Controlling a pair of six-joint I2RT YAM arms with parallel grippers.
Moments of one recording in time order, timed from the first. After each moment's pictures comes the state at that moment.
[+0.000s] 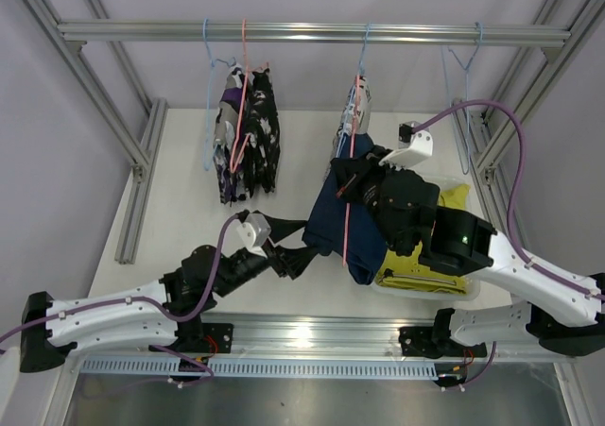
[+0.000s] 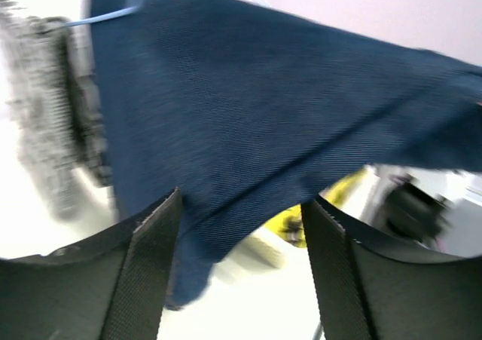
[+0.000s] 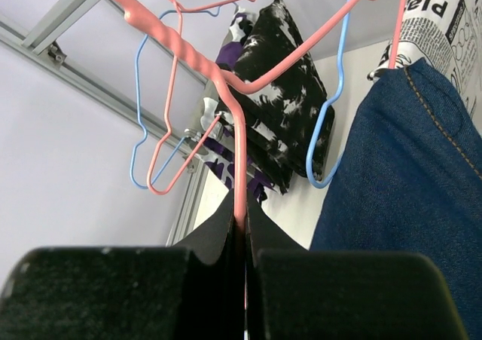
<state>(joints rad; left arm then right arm) -1.23 0.73 0.51 0.41 -0.24 -0.12 1.23 1.16 1.49 -0.44 0.86 0.75</state>
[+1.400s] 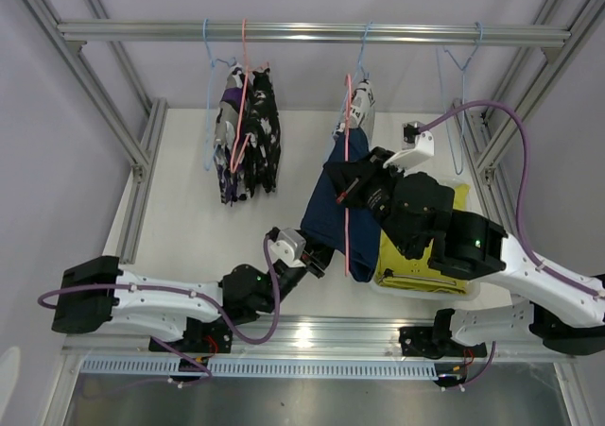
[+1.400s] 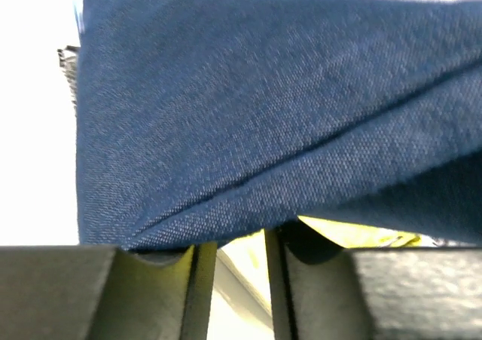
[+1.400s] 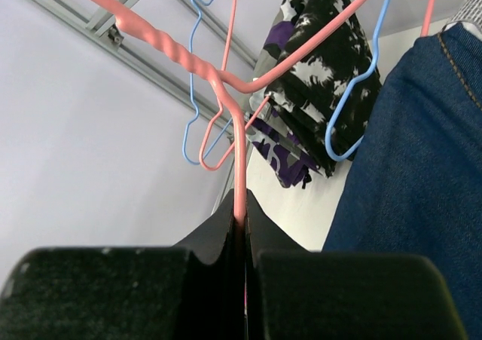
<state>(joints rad) -1.43 1.15 0.51 1.04 -0.64 0.10 1.26 1.14 1.53 -0.44 0.77 0.78</state>
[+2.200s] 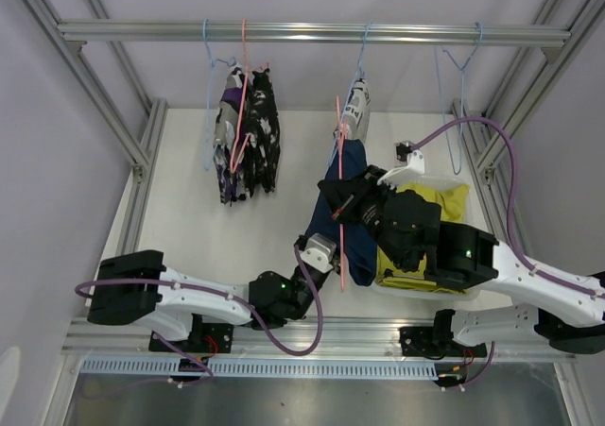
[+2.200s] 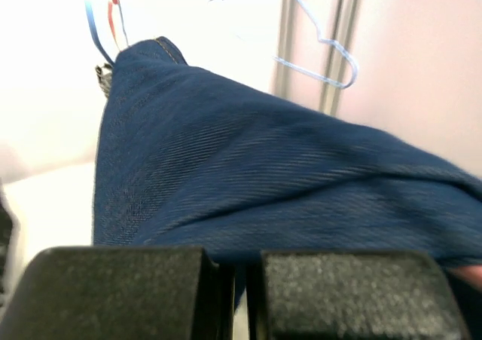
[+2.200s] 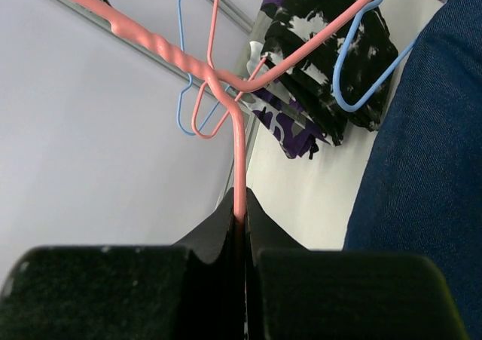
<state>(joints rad) -1.50 1.41 0.65 1.26 -0.85 0.32 1.31 1.09 1.39 -0.41 0.78 0.90</state>
